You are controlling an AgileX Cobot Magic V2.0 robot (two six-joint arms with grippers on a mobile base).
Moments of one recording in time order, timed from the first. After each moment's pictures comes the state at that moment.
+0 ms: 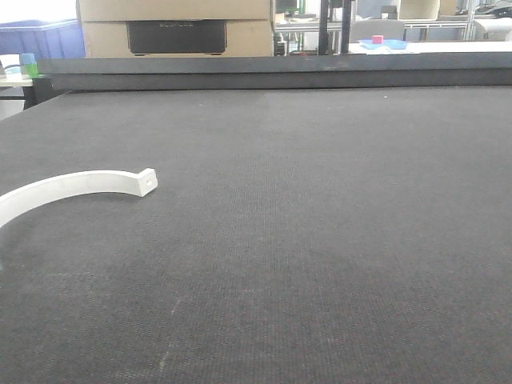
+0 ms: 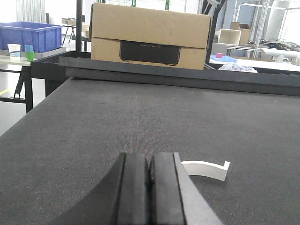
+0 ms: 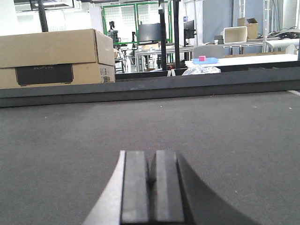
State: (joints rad) left arm -0.08 0.00 0.00 -0.01 0.02 -0.05; right arm -0.09 0.00 0.00 -0.02 -0.01 0.14
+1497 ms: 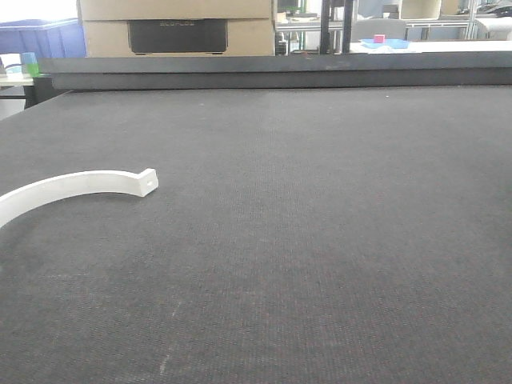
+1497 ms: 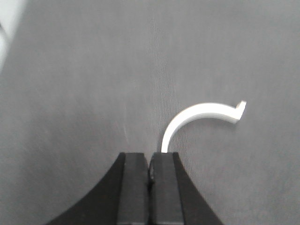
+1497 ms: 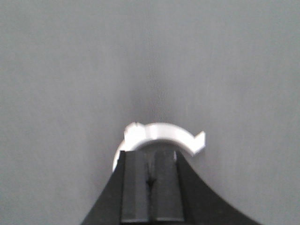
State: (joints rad) left arm -0.08 1.01 -1.01 0.07 0.85 -0.05; right arm -0.09 0.95 -0.95 -0.01 1.00 0.14
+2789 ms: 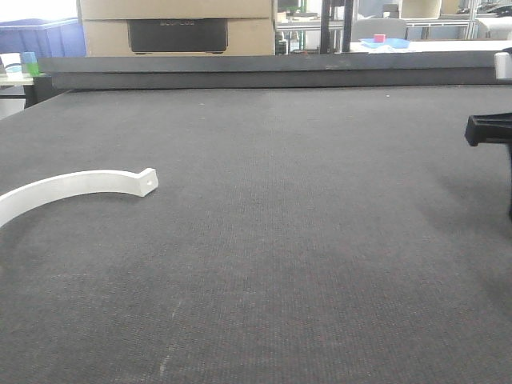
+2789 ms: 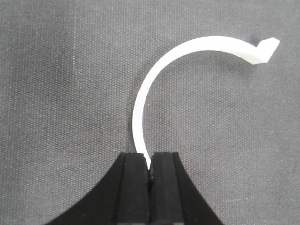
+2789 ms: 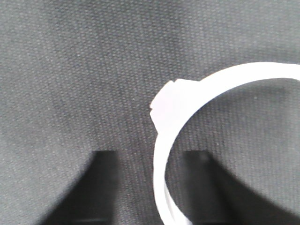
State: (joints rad) left arm -0.08 1.35 -1.01 -0.08 0.85 -0.05; right arm 0.04 1.58 -1.00 0.02 0.91 0.35
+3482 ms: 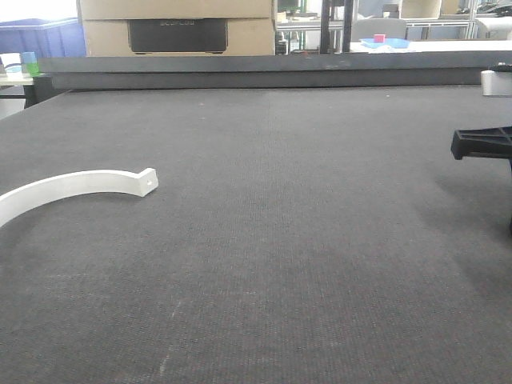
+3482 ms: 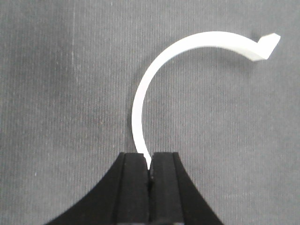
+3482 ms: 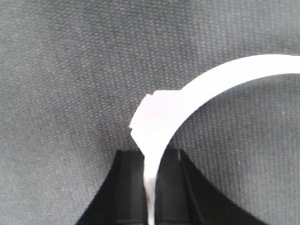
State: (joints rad) left arm -0.08 1.35 -1.02 -0.08 0.89 -0.06; right arm 0.04 1.65 -1.01 0.03 0.89 0.36
